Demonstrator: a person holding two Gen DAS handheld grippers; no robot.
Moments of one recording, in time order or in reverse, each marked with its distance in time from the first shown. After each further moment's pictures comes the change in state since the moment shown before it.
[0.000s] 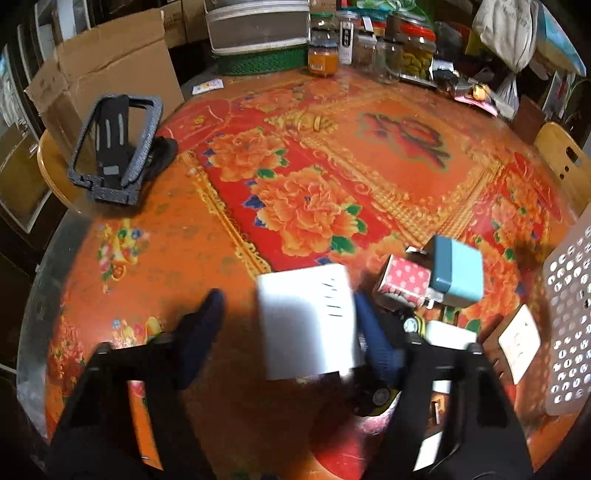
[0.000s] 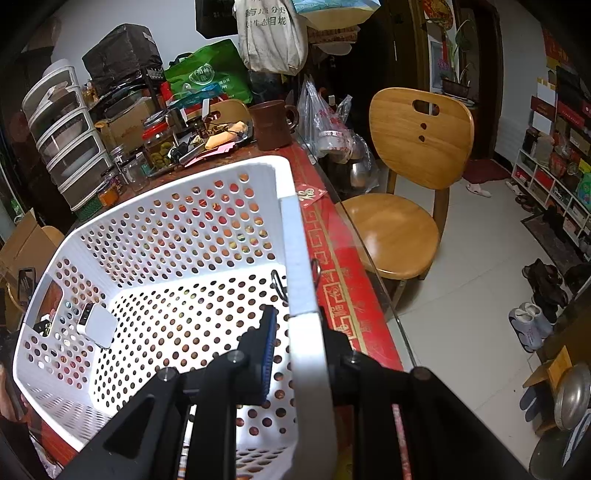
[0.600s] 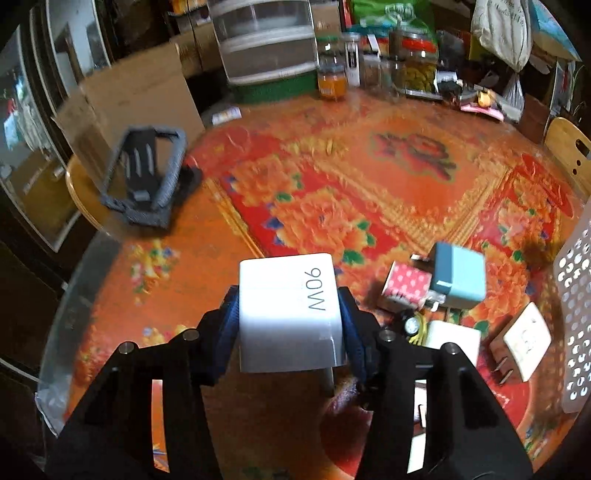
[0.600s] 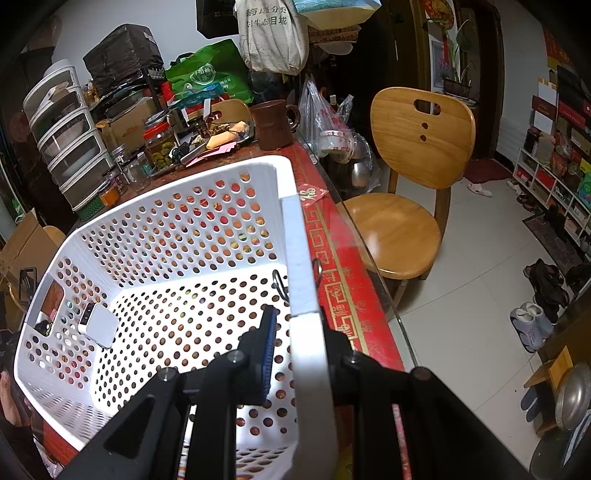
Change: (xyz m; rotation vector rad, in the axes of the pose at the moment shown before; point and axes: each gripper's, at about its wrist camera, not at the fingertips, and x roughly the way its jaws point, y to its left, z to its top) left arm -0.033 -0.005 -0.007 0.025 -0.135 0.101; right arm 0.000 -0.001 0.001 0.001 0.002 0.009
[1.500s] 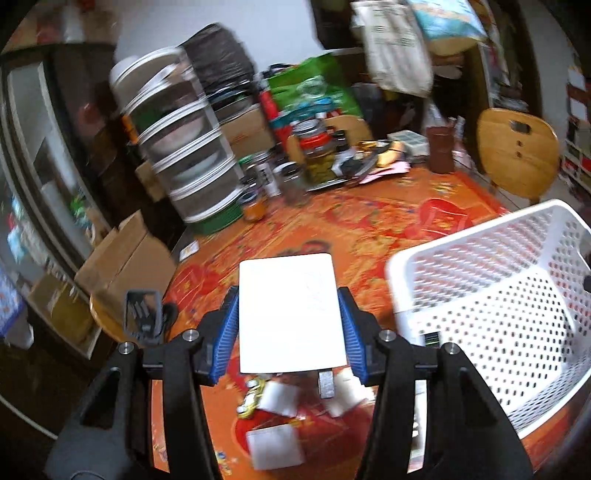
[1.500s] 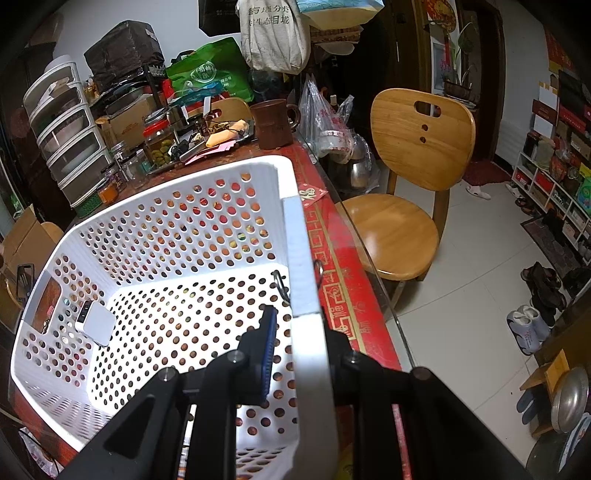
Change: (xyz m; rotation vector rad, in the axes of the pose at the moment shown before) left arm -0.198 -0.186 0.045 0.302 -0.289 0.011; right arm 0.000 0.000 0.001 -0.010 0.003 -0.011
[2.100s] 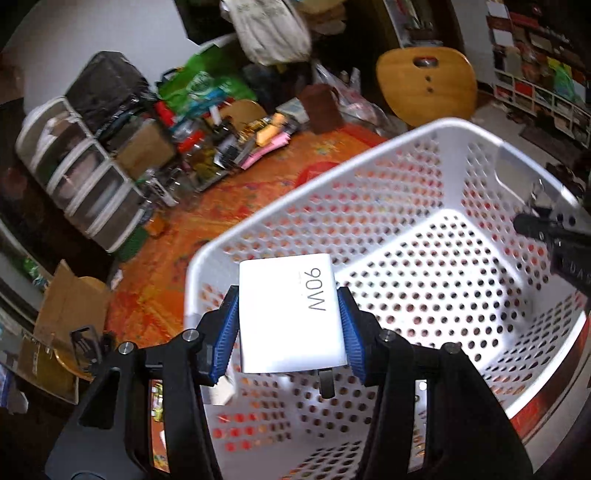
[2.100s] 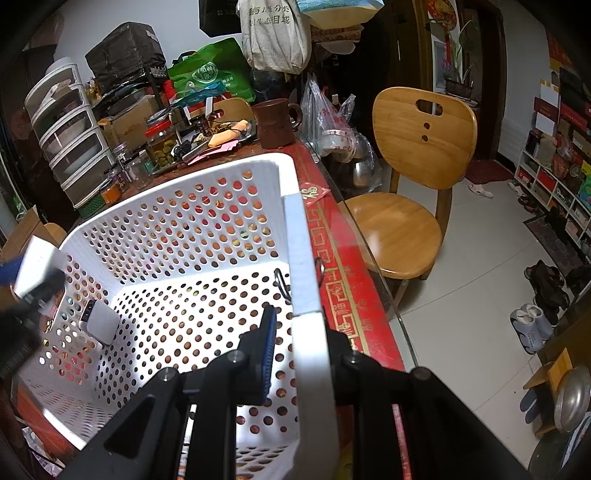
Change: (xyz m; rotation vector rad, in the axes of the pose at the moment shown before) left arm -0.007 -0.170 -0.009 0.265 0.083 -0.201; right arm -0.002 0.000 -0.002 0.003 0.000 0.016
